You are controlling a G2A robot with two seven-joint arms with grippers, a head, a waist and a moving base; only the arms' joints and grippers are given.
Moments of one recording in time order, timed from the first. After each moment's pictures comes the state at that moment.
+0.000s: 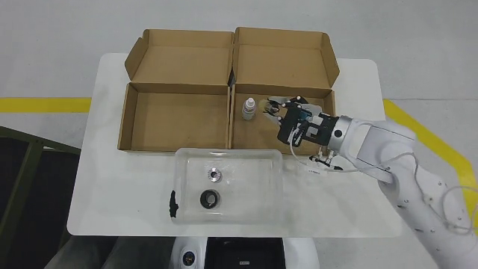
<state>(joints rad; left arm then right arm) -0.29 -0.19 -0.48 -1.38 1.96 -0.31 0.15 -1.02 -0.91 1.10 -1.96 -1.26 -0.62 0.29</state>
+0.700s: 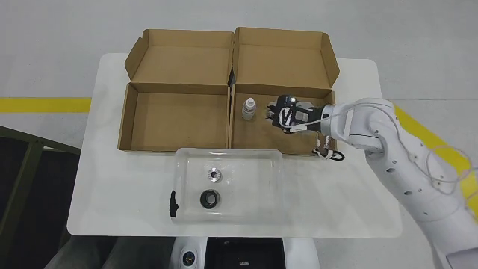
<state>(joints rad) -0.29 -0.19 -0.48 -1.38 1.96 -0.31 0.15 -0.80 -0.97 0.94 -1.66 -1.05 -0.78 0.53</state>
